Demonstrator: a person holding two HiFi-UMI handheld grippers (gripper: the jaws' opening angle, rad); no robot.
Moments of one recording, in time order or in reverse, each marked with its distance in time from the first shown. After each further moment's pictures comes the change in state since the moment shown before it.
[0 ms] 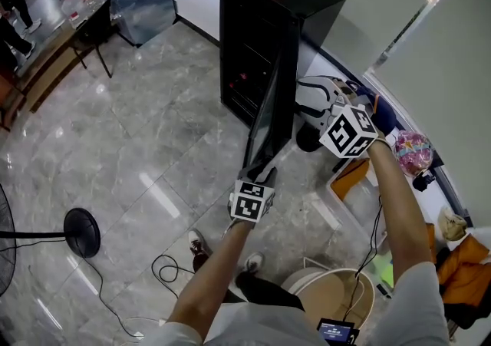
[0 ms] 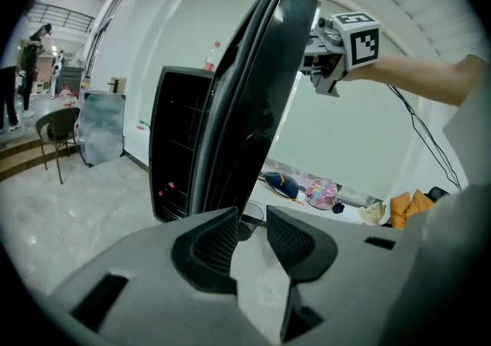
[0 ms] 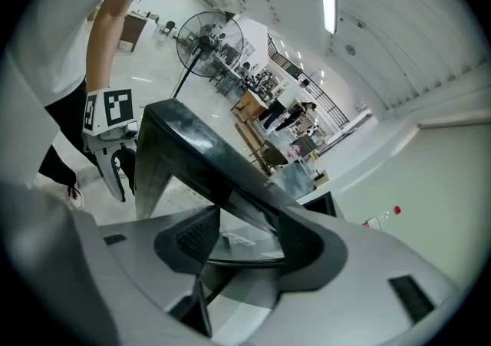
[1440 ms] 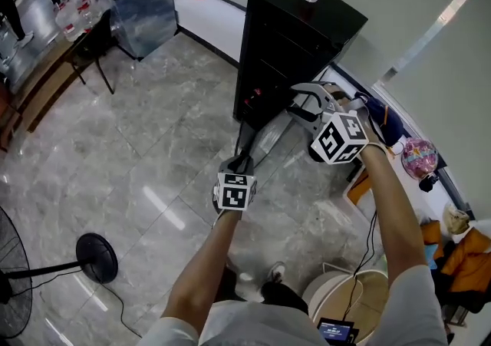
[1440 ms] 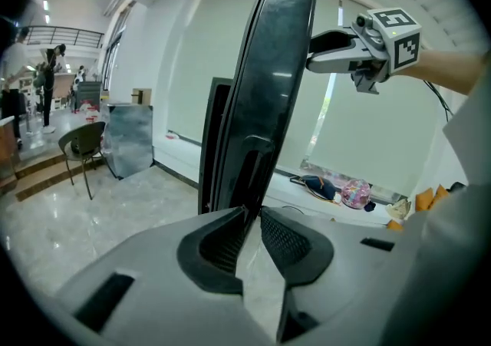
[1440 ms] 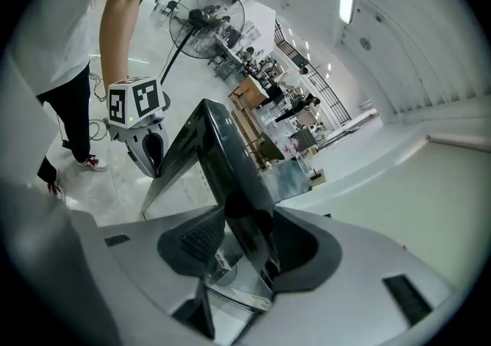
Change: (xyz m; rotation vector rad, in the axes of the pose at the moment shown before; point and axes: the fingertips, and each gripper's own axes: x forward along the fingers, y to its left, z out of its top) left arm -0.053 0.235 0.051 0.006 0.022 0.147; right arm 0.137 -0.058 0.088 -0.062 0.103 -0.031
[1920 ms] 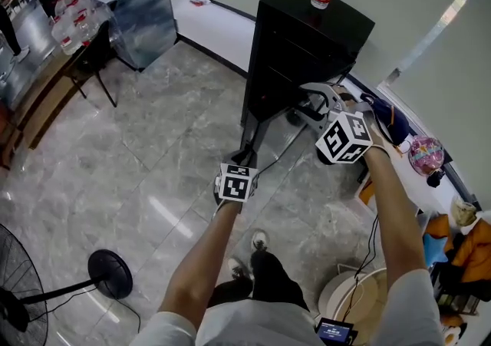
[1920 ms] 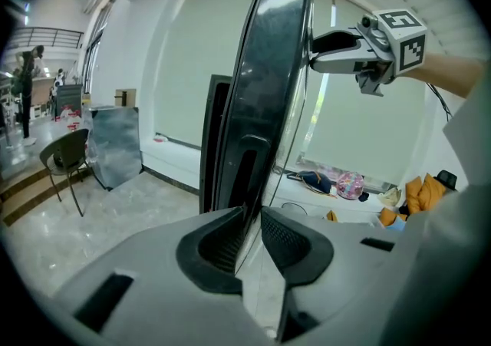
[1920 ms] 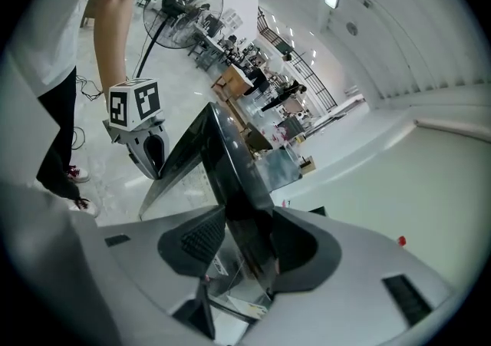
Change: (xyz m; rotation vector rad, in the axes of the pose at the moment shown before) left arm 0.016 0.070 0.038 0.090 0.016 -0.089; right arm 0.046 -0.030 0.010 0.091 0.085 -0.076
